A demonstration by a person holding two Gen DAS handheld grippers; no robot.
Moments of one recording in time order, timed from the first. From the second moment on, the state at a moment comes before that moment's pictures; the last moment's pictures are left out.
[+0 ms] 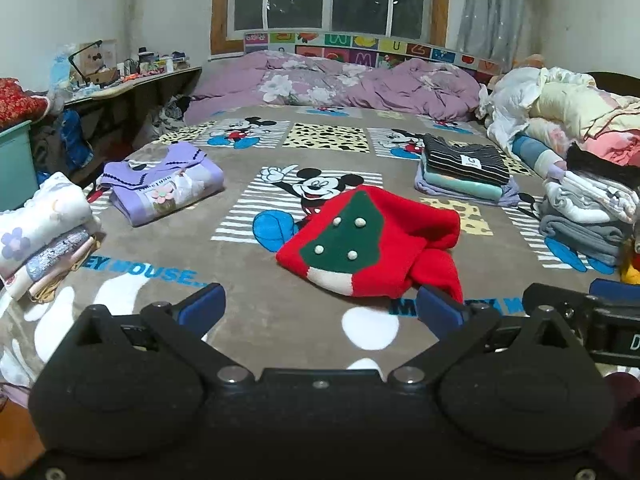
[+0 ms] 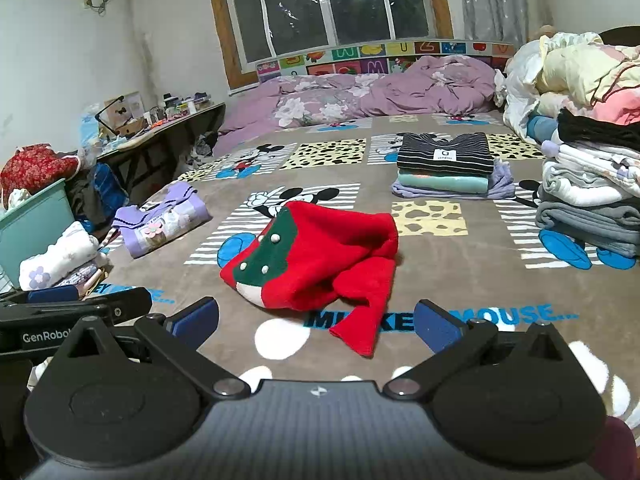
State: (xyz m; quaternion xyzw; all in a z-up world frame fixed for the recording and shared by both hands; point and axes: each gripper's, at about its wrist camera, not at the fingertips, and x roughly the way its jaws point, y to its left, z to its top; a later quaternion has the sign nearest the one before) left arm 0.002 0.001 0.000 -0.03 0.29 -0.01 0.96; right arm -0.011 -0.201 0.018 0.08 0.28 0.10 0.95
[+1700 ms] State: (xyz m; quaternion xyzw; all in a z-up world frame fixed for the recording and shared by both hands) left arm 0.006 -0.005 -0.003 -0.01 0.28 0.00 0.96; right arm -0.008 -0.199 0.013 0.08 0.28 0.11 0.95
